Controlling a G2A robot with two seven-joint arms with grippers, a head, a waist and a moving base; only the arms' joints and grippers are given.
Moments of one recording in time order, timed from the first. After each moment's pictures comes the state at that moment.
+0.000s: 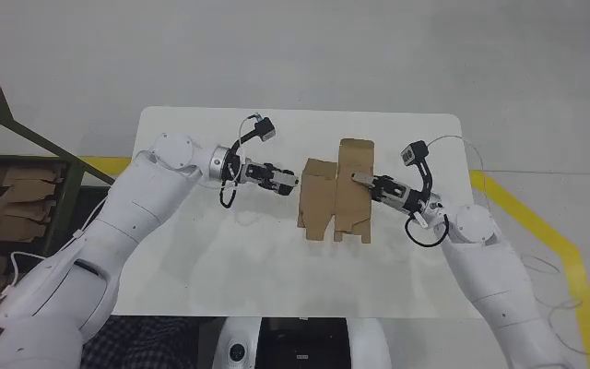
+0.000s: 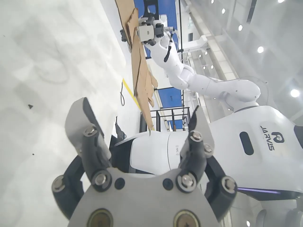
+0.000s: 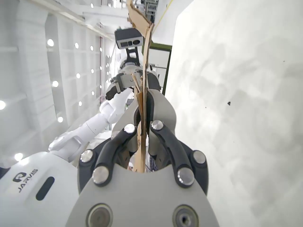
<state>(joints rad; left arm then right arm) 0.65 -1.01 -0.74 -1.10 -0.66 -0.49 -1.33 -1.17 -1.10 1.19 -1.38 0.48 -0.33 0.87</state>
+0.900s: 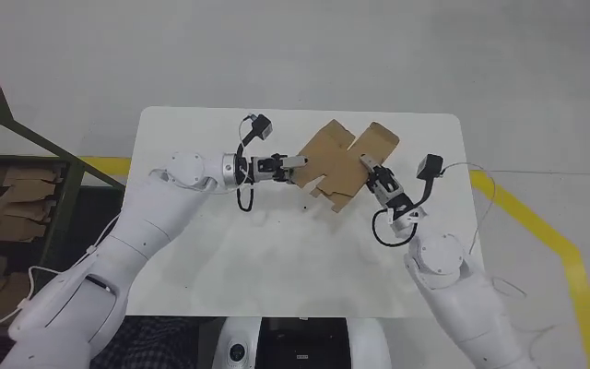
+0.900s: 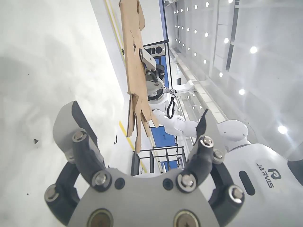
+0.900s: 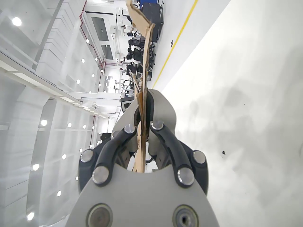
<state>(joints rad) 0.76 -1.05 -0.77 -1.14 -0.61 -0.45 -1.02 -1.36 -1.15 1.13 -1.67 0.23 -0.16 0.09</state>
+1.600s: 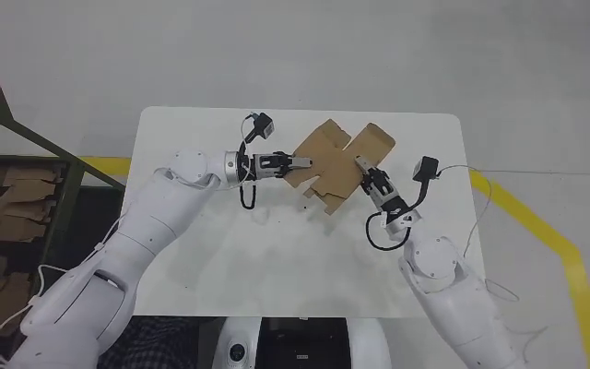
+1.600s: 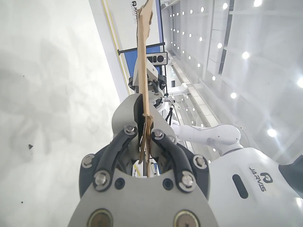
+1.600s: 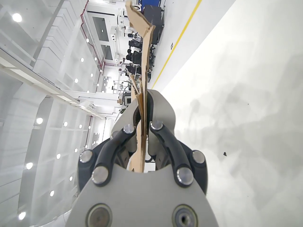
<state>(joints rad) 0.74 -1.09 -0.80 -1.07 -0.64 -0.44 -1.07 -1.36 -1.17 1.13 -1.68 0.20 -0.16 0.12</state>
